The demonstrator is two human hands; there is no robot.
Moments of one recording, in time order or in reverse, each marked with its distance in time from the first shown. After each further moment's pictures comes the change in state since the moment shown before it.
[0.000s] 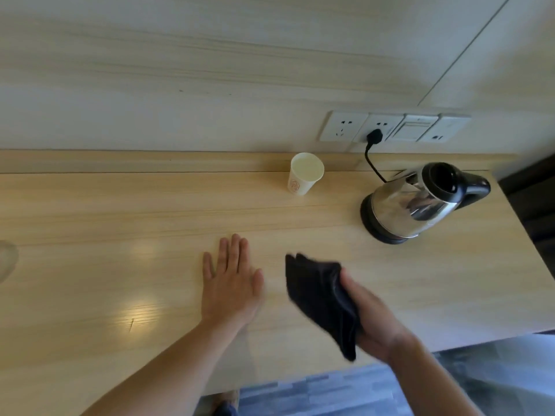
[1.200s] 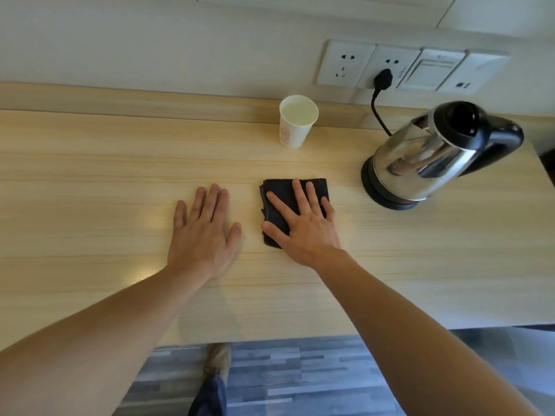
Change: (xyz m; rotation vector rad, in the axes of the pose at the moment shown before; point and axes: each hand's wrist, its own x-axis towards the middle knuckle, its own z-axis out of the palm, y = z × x) left_hand -0.001 0.004 -0.001 0.112 0.056 -0.042; right_hand 0.127 0.024 -0.038 -1.849 0.301 -0.410
